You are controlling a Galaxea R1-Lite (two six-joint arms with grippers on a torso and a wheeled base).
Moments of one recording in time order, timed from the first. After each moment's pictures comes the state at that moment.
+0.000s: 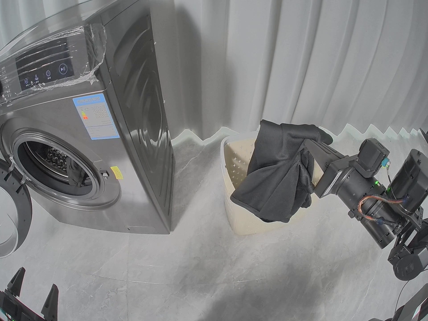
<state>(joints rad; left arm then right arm) 0.00 0.02 -0.02 0.01 -0.01 -0.03 0.68 1.62 -0.45 -1.40 -0.22 0.10</state>
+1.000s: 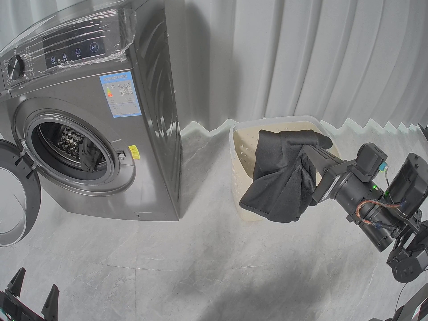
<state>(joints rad) -0.01 0.02 -0.02 0.01 -0.01 -0.03 0.68 1.63 -0.43 -1.40 -0.23 0.11</state>
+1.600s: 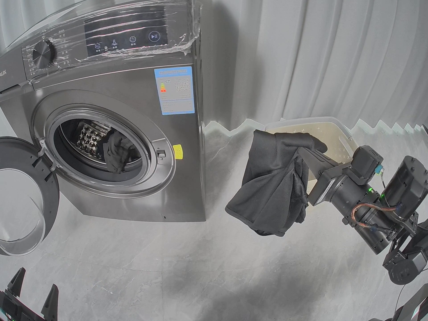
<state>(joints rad) 0.00 0.02 -0.02 0.01 -0.01 -0.04 0.70 1.66 -0.43 -1.43 -0.23 0.11</state>
